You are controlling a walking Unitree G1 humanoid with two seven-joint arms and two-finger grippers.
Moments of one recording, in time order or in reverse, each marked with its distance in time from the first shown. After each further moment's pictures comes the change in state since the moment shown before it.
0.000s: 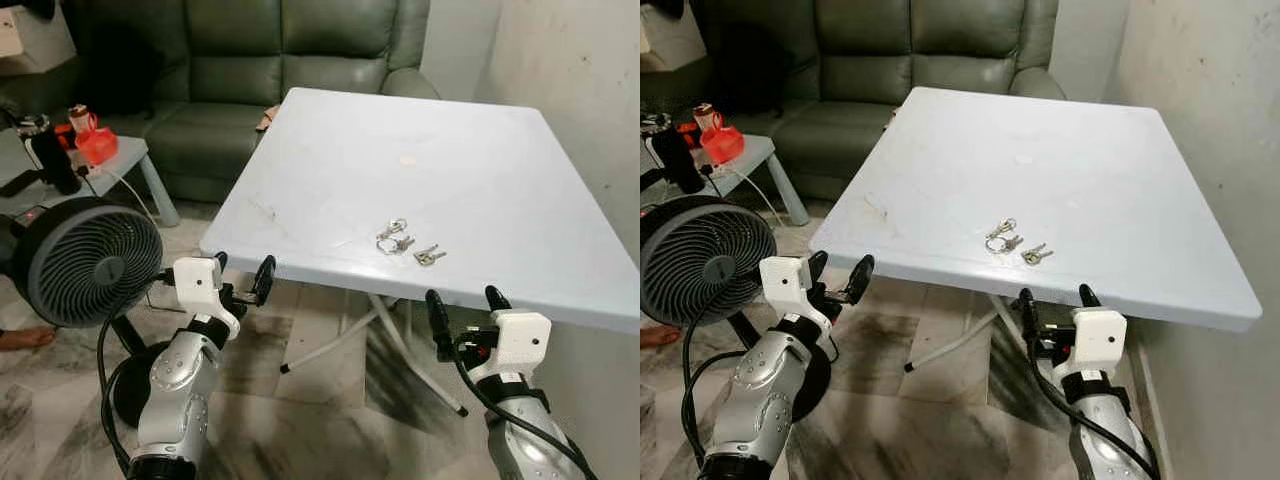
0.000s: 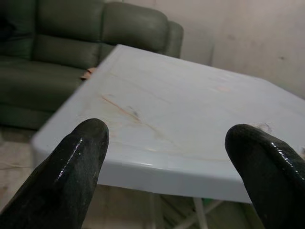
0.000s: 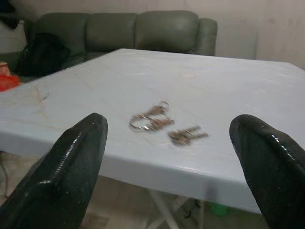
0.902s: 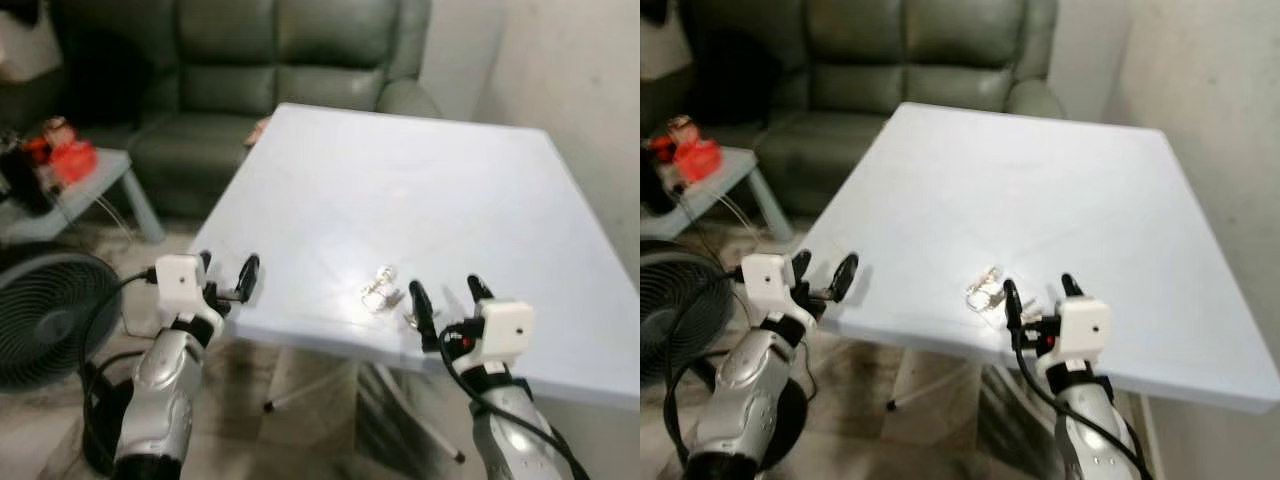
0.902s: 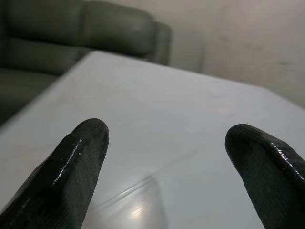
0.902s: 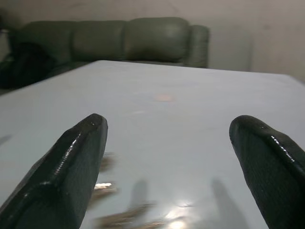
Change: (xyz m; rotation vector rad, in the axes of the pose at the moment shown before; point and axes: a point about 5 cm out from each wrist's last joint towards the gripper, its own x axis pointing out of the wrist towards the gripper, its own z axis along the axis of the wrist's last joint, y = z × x) left arm 0.003 0.005 0.005 0.005 -0.008 -0.004; right arm 0.005 0.009 0.003 0.016 -0.017 0.037
